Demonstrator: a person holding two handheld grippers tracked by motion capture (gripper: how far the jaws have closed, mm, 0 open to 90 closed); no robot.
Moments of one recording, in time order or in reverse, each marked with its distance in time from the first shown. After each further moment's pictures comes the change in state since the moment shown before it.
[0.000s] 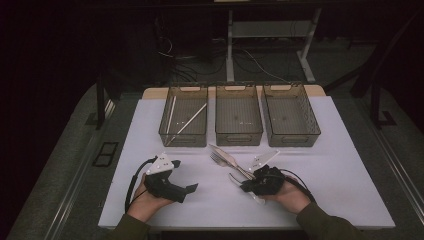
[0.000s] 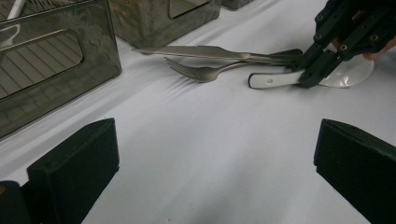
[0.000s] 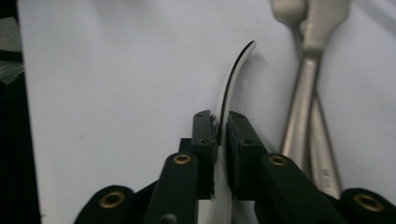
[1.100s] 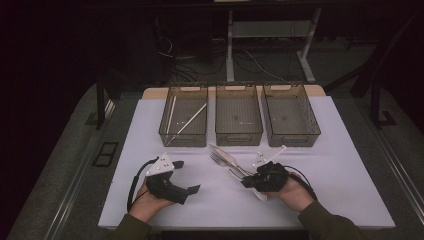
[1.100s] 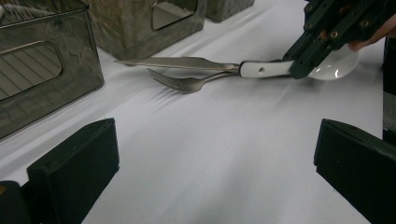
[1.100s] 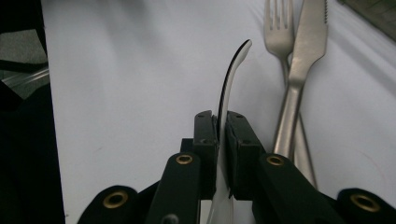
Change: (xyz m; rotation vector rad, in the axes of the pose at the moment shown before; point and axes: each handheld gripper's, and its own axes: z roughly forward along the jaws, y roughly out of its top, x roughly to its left) left arm -0.002 -0.001 0.003 -0.042 -0.056 0.007; right arm -0.002 0.007 -0.021 -0.068 0.014 -0.009
